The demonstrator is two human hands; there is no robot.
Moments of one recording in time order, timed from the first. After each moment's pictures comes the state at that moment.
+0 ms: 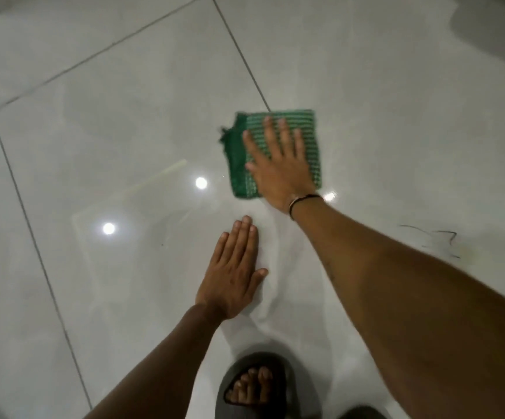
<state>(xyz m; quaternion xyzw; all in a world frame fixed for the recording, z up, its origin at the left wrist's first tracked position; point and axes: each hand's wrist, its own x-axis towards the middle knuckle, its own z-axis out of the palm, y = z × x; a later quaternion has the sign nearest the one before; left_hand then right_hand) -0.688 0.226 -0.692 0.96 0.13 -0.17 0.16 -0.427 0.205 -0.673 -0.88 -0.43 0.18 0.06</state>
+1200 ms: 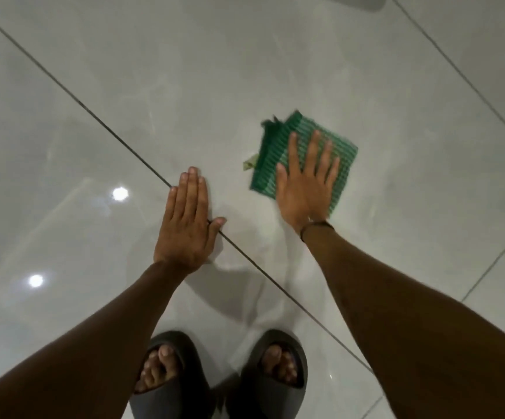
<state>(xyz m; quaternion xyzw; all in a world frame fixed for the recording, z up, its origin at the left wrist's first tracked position) -0.571 0.099 -0.713 0.99 -0.01 -0.06 0.09 -0.435 -0.129 -0.687 -0.99 -0.03 0.12 0.06</state>
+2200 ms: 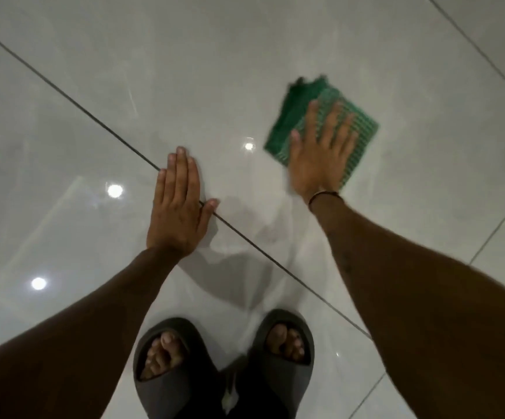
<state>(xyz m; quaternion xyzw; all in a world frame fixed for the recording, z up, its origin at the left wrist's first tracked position) -0.568 0.101 -0.710 0.99 0.00 -0.08 0.14 -0.426 -0.148 -0.690 -0.99 0.05 0.11 0.08</state>
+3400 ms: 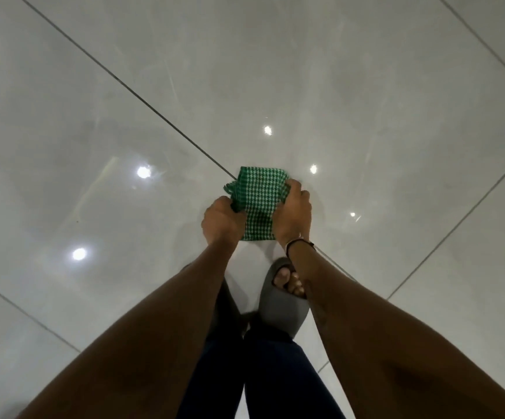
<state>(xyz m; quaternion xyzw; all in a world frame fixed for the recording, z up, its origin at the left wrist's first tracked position) -0.615 0.024 -0.601 0.80 0.40 -0.30 0.33 -0.591 -0.110 -0.605 -0.90 0.18 0.27 0.28</state>
